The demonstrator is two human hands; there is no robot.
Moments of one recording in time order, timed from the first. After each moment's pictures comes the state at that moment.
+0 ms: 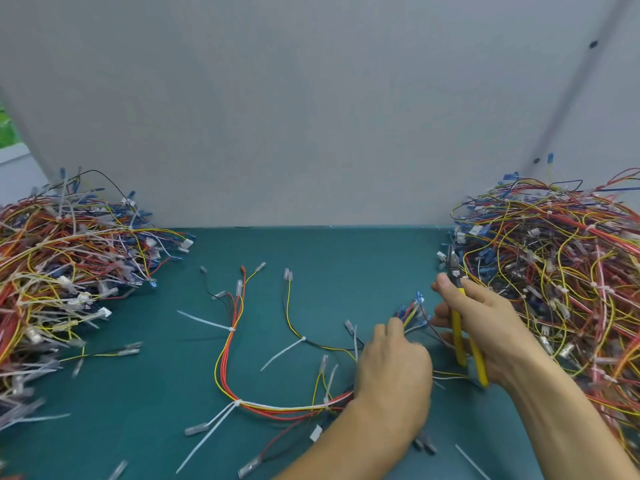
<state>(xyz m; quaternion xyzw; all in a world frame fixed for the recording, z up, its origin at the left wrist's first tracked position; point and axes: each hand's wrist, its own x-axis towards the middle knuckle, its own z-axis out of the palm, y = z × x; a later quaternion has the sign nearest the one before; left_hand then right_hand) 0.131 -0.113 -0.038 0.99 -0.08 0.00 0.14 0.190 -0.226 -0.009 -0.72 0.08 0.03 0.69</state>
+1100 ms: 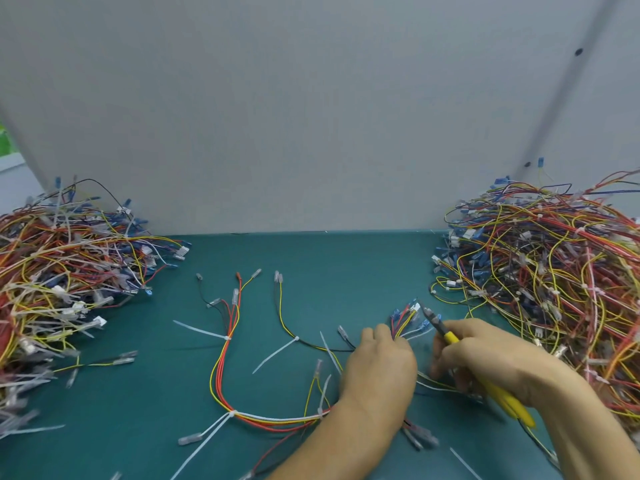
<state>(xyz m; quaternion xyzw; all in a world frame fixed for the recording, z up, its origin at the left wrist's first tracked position) 0.136 -0.106 -0.036 0.99 -0.10 0.01 0.08 0.182 -0.252 0.000 -0.89 -0.02 0.27 0.38</state>
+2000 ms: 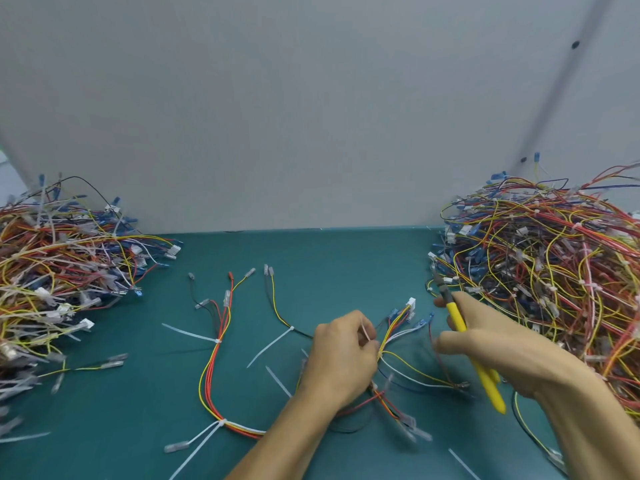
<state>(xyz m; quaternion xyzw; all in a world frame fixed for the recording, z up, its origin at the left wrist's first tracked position) 0.157 -0.065 -0.064 0.90 0.04 0.08 0.42 0.170 -0.245 0.020 -0.91 -0.04 0.16 0.39</state>
